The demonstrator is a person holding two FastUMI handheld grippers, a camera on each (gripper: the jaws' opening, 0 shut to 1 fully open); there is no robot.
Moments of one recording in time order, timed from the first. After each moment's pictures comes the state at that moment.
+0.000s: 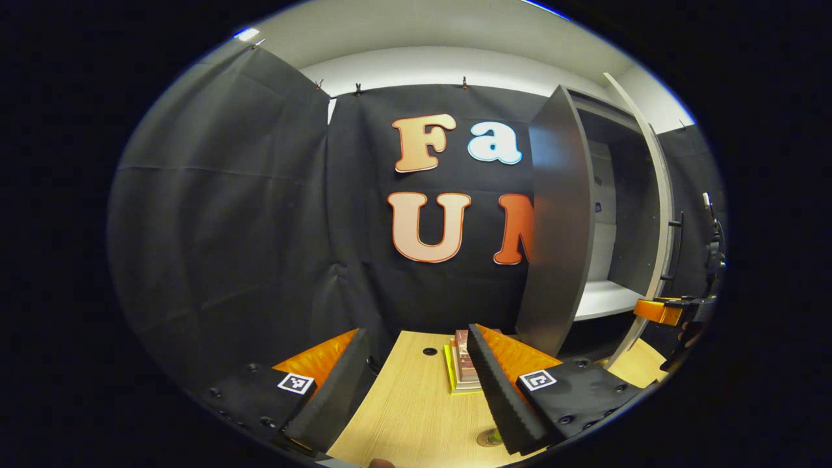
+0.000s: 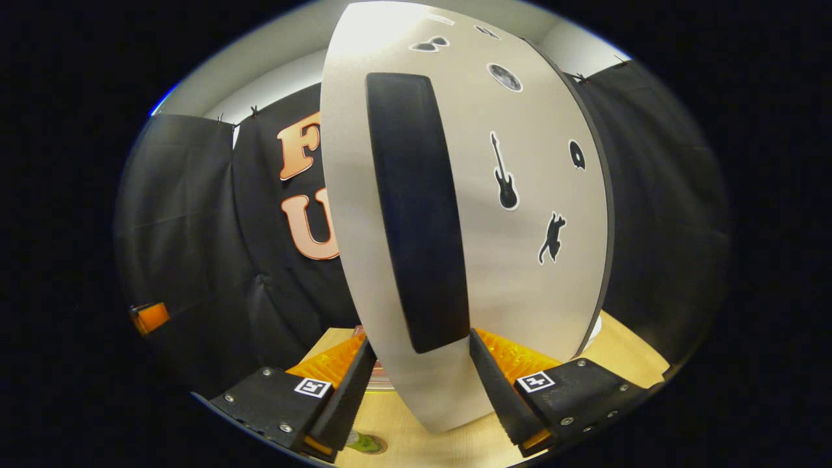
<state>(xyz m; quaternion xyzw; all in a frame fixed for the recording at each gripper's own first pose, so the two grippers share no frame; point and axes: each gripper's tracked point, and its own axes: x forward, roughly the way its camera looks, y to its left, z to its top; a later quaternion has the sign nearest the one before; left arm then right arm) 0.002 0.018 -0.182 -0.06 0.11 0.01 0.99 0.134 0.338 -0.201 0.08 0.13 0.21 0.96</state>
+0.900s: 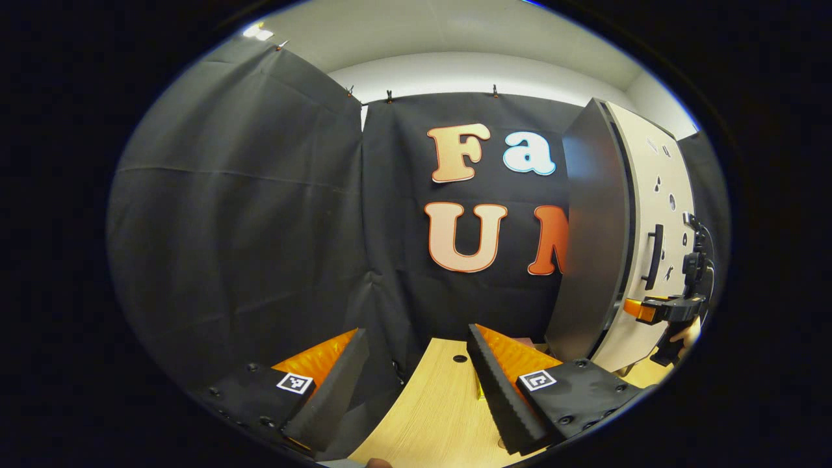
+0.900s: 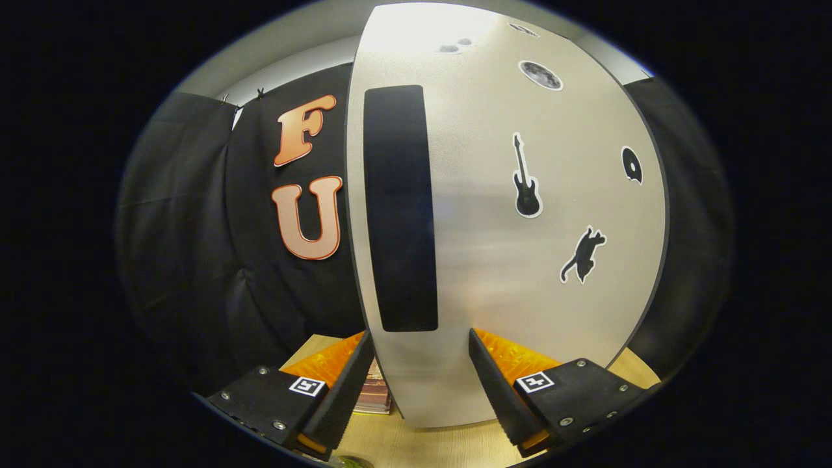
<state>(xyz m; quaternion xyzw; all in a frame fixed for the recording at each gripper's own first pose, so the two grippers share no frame) -0.006 0.072 -0.176 -0.06 0.09 0.06 0.99 0.216 0.391 -0.208 0.05 0.12 0.20 0.97</state>
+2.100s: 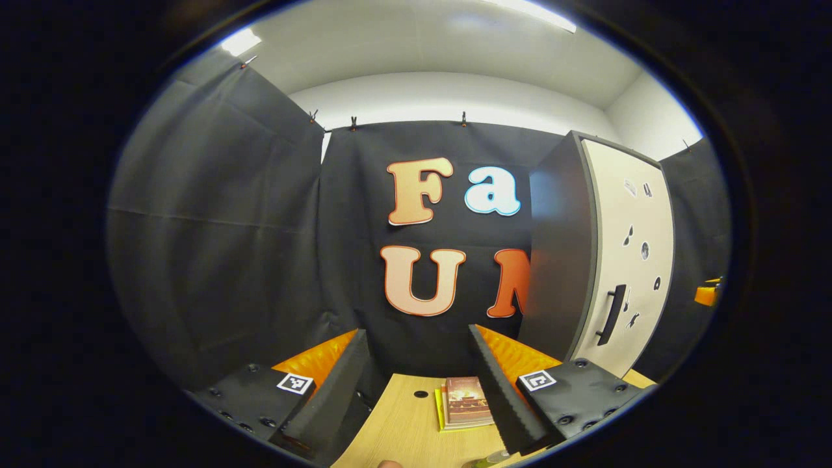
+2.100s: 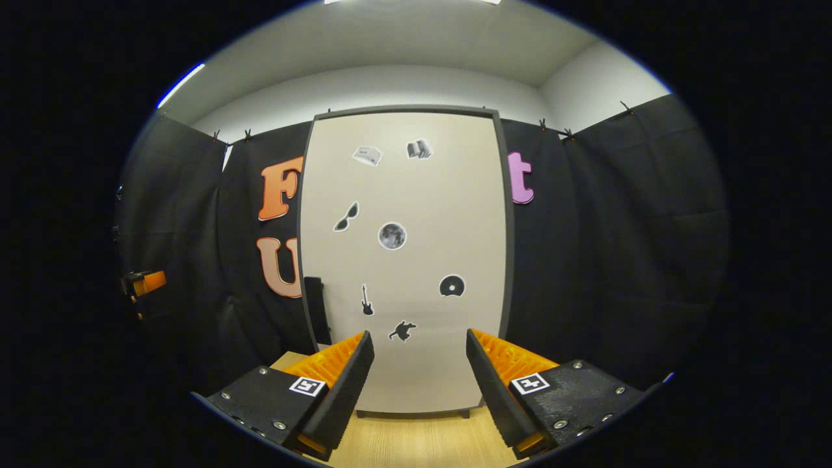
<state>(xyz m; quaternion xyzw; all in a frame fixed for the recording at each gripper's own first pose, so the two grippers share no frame) 0.065 0.005 -0.071 -0.07 0.02 -0.01 1.00 0.097 0.143 -0.030 0.04 0.03 0.13 0.99</state>
